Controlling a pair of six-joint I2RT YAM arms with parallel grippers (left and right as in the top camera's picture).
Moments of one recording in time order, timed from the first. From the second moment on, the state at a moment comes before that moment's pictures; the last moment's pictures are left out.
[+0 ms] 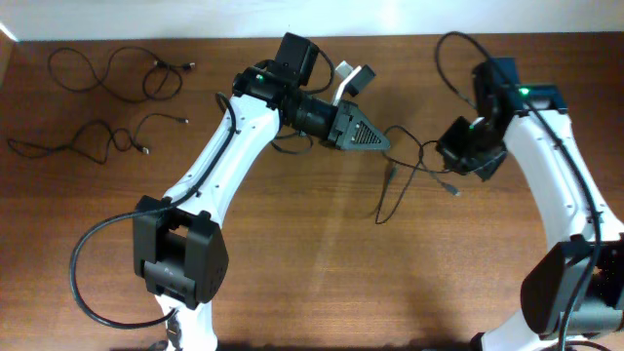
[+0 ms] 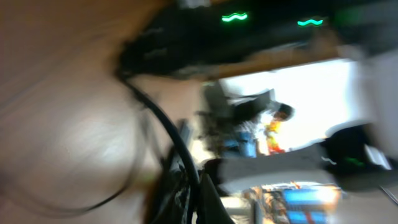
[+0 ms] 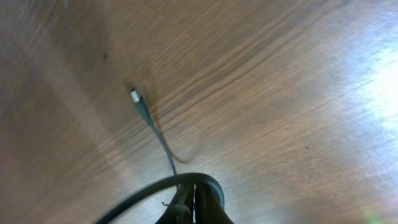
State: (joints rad) left arm -0.40 2.01 1.84 -0.99 1.24 -0.07; right arm 0.01 1.78 1.55 -1.22 -0.17 0.76
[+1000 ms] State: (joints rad) left arm -0.41 2.01 1.84 -0.93 1.36 -0.01; right arm -0.10 1.78 1.55 -1.15 -0.93 0.22
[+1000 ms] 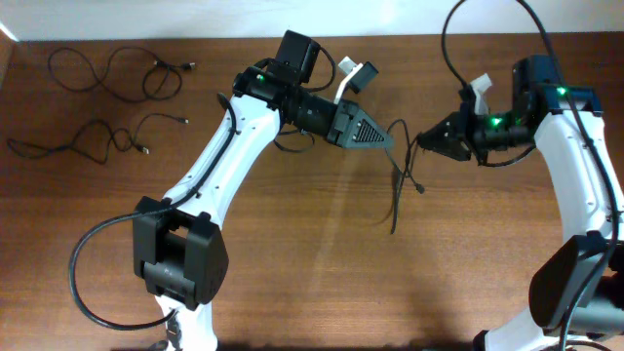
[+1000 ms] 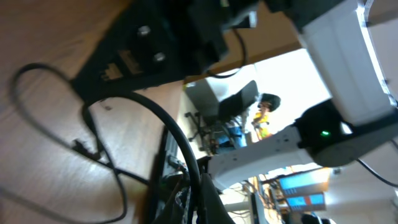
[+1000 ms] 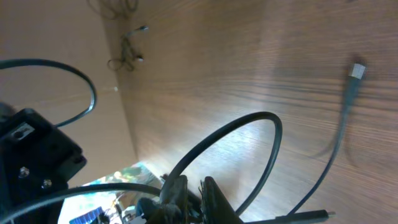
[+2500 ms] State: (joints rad) left arm -0.42 2.01 1.84 -0.98 1.41 0.09; right arm -0.08 1.78 1.55 -1.07 -1.06 0.27
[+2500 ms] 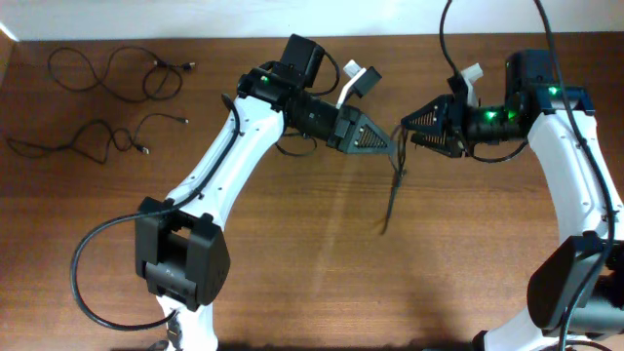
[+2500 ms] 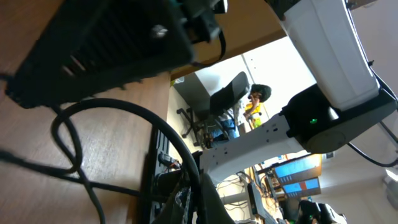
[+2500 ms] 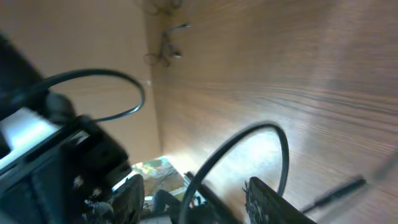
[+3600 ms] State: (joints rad) left arm -0.43 2.01 1.84 -1.00 1.31 0.09; right arm -0.11 1.78 1.55 -1.06 -1.19 0.36
